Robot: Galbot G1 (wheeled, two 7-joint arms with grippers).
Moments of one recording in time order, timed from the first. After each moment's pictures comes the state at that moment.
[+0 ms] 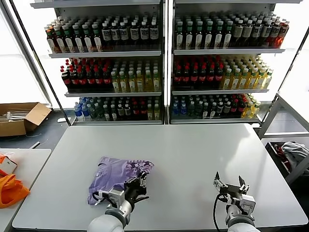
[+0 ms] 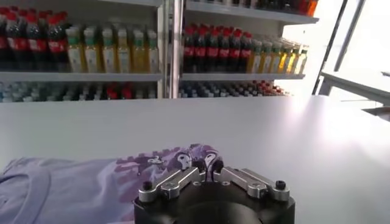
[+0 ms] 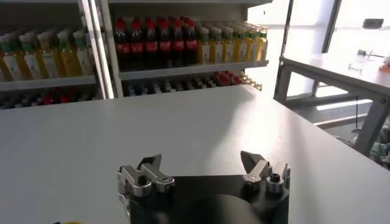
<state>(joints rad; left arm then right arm) 1.31 -1.33 -0.14 -2.06 -0.30 0.54 -0.17 -1.51 1.38 0.52 2.16 0.29 -0.50 0.41</state>
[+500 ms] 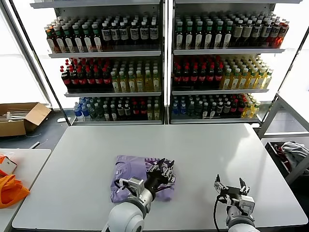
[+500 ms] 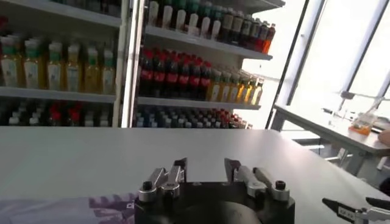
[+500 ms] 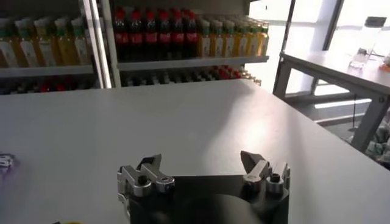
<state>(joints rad) 1.17 -1.39 -0.03 -2.01 -0.38 0.49 -0.15 -1.48 1.36 0.49 2.13 0.31 -0.52 0.41</state>
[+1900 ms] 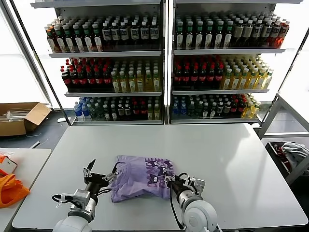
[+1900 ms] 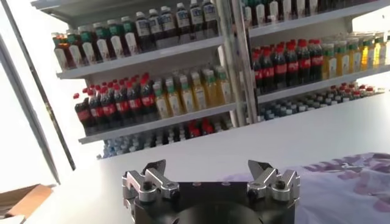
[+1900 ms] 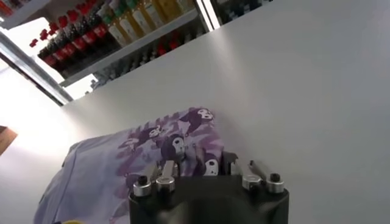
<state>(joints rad) 1.43 -1.24 -0.46 -2.08 -0.11 0.36 -0.10 -1.17 1.36 0.13 1.97 0.86 -0.58 0.57</state>
